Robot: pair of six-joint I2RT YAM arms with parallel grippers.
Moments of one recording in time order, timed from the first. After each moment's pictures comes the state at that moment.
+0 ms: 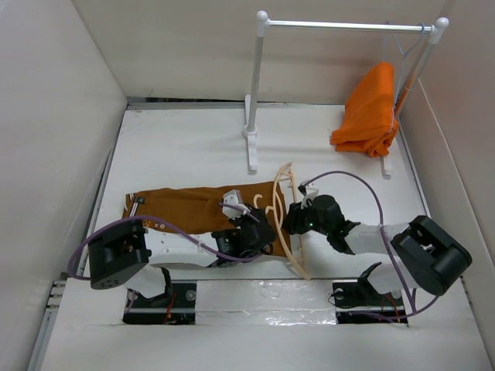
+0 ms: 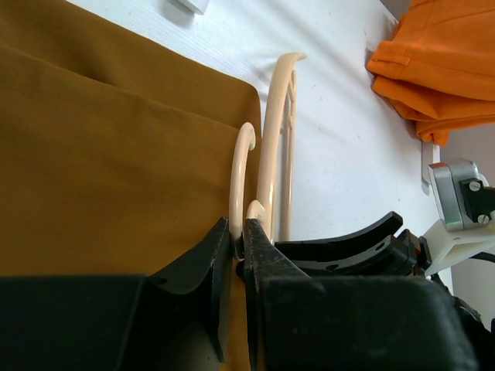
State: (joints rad) left arm -1.28 1.43 0.65 0.12 -1.01 -1.31; right arm 0.65 1.36 0.31 0.51 -0.15 0.39
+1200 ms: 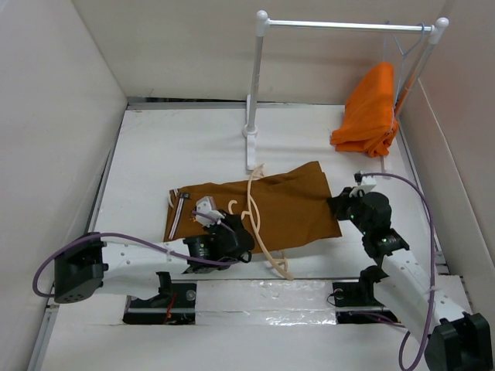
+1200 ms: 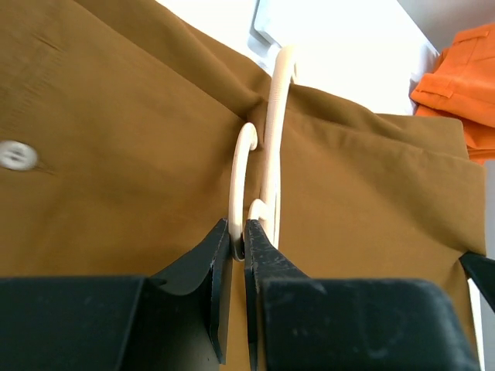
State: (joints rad) left arm -1.28 1.16 0.53 -0.22 -1.07 -1.48; right arm 0.26 0.71 0.29 0.06 -0.07 0.30
